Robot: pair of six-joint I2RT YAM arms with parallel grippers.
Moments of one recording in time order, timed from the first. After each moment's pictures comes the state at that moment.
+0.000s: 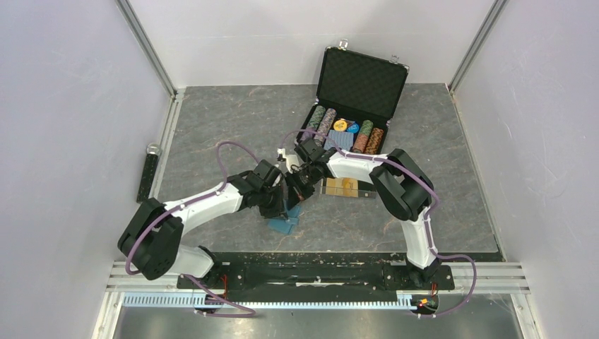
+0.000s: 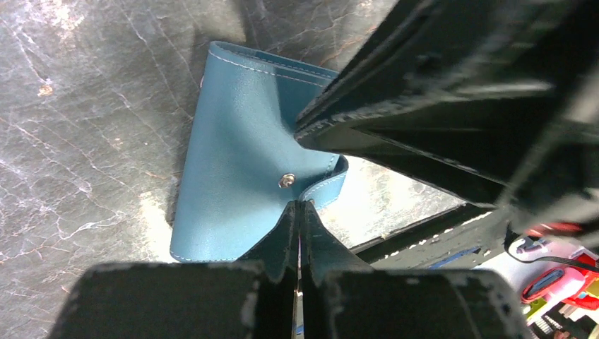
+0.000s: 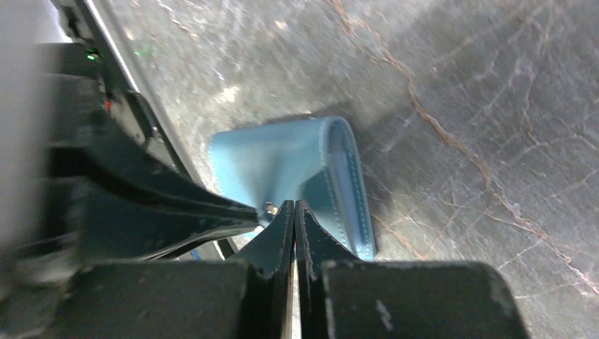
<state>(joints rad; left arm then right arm) -0.67 1.39 0.73 -0.46 0.18 -0.75 0.76 2.06 1.36 -0.38 -0.70 0.21</state>
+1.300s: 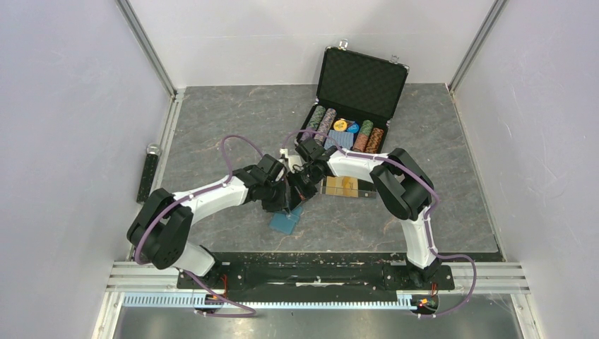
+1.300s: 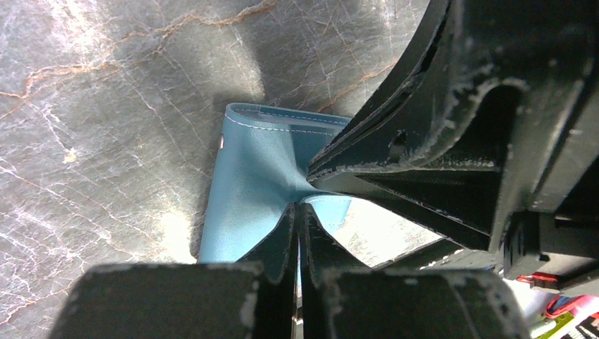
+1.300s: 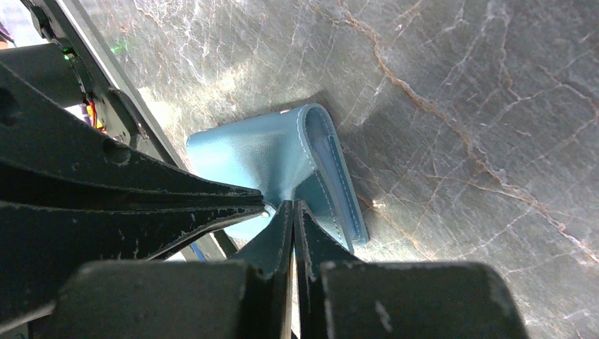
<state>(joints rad) -0.65 1.48 0.80 -0.45 0.17 -0.67 0.76 2.08 1.37 -0.46 -0.66 0.24</state>
